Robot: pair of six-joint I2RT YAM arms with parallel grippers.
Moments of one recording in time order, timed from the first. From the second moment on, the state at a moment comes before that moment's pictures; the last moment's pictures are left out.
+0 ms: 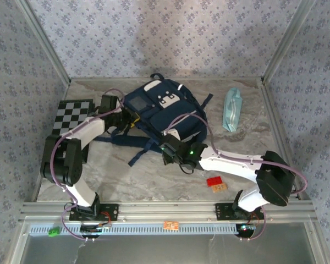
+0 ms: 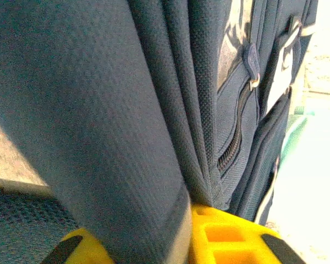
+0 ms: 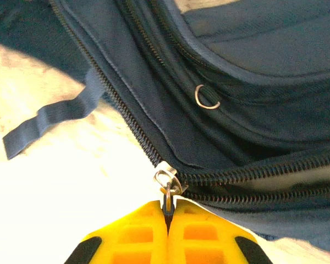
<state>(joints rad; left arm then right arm) -0.22 1.66 1.06 -0.23 0.49 -1.00 1.04 1.50 0.98 -0.42 0.27 0.60</state>
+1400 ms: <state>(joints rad) -0.54 1.50 0.64 0.15 0.31 -1.46 1.06 1.61 1.02 -0.38 0.21 0.64</state>
